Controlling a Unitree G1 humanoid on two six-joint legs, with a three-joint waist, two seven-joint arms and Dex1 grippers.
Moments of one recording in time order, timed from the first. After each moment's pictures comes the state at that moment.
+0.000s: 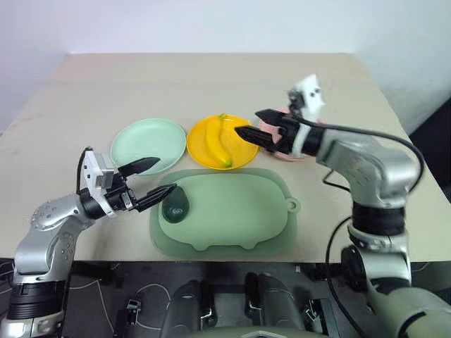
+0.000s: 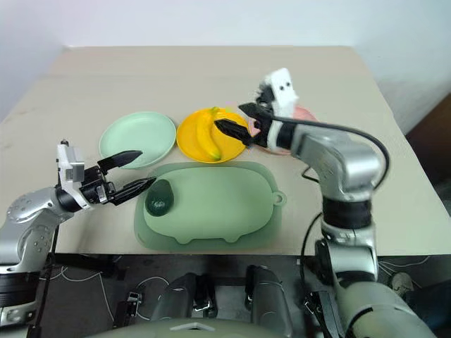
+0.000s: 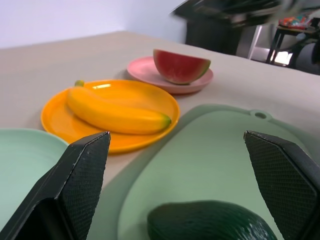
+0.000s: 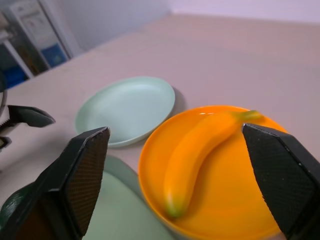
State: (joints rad) left arm -0.12 0.65 0.26 -0.16 -0.64 0.27 -1.04; right arm -0.69 -0.37 -0.15 -0.32 0.52 1.03 0.65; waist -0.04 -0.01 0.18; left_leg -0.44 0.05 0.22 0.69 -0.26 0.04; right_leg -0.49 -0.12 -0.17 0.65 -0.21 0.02
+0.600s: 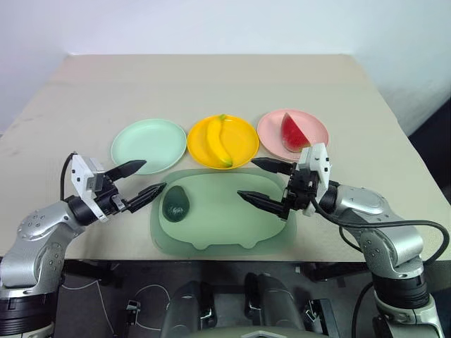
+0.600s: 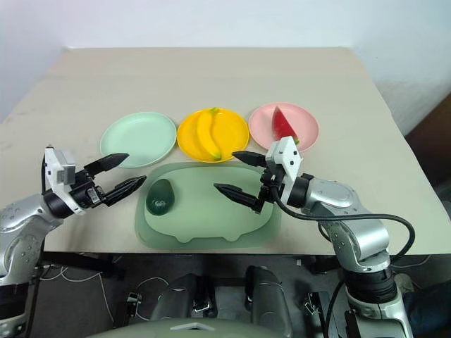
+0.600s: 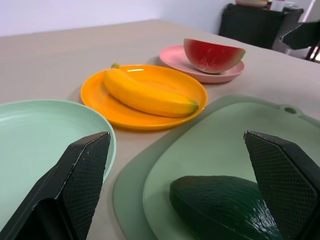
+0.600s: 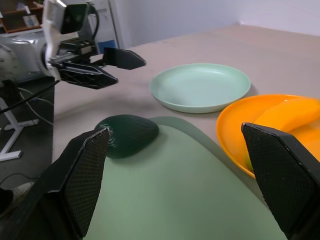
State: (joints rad) left arm -0.03 0.66 0.33 -0.25 -0.65 0.34 -0.91; right arm -0.28 -0.47 -0.01 -0.48 0.55 0.63 0.82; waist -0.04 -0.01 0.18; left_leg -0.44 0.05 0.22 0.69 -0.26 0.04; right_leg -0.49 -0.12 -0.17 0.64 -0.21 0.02
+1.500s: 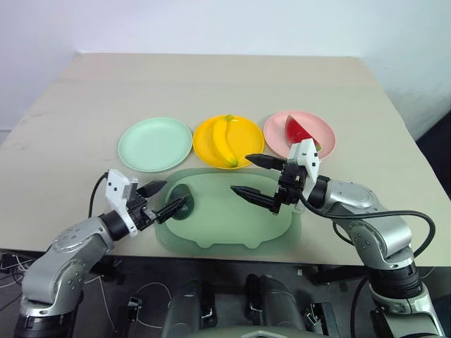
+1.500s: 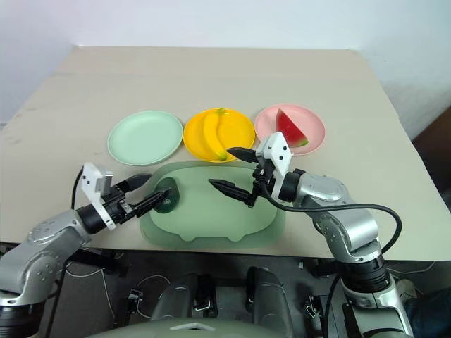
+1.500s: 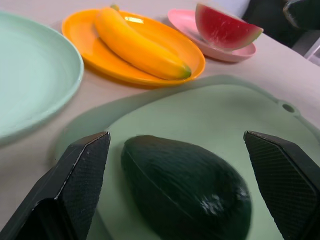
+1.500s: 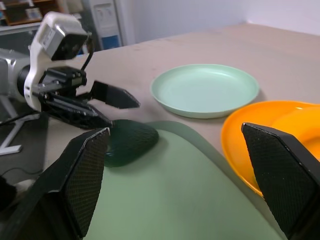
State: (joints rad) left arm 0.03 0.56 0.19 -0.40 -0.70 0.60 -0.62; right arm -0.33 -0.48 0.06 -0.44 0.54 0.60 0.75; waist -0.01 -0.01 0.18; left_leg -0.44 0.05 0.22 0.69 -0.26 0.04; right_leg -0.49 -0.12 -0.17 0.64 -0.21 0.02
